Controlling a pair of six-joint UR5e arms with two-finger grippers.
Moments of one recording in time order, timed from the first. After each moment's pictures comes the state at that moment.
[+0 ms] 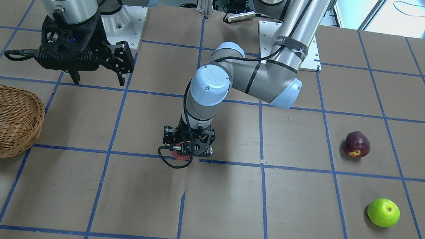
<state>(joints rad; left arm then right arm) -1.94 -2.07 -1.72 -0.81 1.45 -0.49 1.66 -1.50 1.50 -1.64 -1.57 0.00</state>
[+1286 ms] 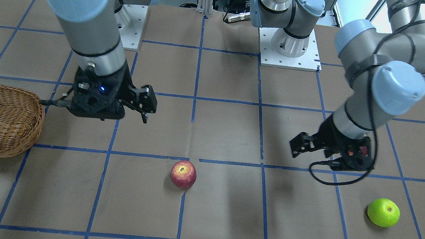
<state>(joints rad) -1.36 -1.81 -1.68 -1.25 1.53 0.10 1.75 -1.30 1.48 -1.85 -1.54 0.18</state>
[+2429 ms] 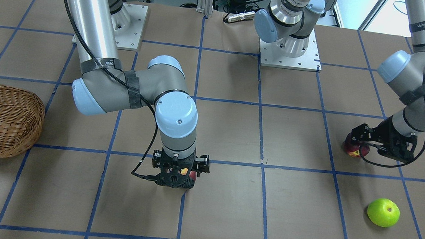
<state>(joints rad) -0.96 -1.84 -1.98 -0.97 1.61 0.84 1.90 -0.96 1.47 -2.14 -1.54 0.37</state>
